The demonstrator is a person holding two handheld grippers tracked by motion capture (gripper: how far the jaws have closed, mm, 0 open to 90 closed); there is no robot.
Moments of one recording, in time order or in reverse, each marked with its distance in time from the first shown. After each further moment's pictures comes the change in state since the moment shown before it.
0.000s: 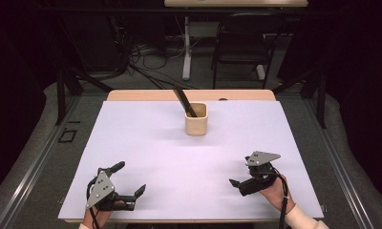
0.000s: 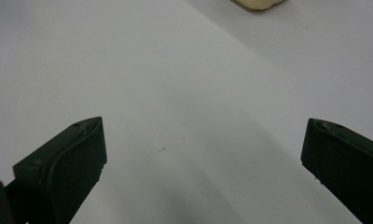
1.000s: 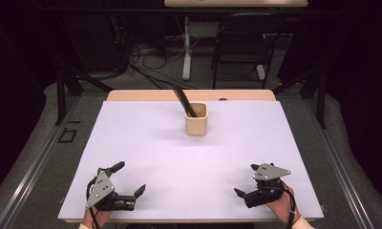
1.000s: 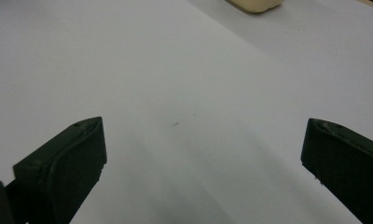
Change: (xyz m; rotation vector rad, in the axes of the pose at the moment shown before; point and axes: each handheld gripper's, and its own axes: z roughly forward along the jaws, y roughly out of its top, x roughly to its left) left arm 0.000 0.000 0.000 0.001 0.002 -0.002; right arm 0.017 -0.026 -0.021 -0.072 -0.036 -0.024
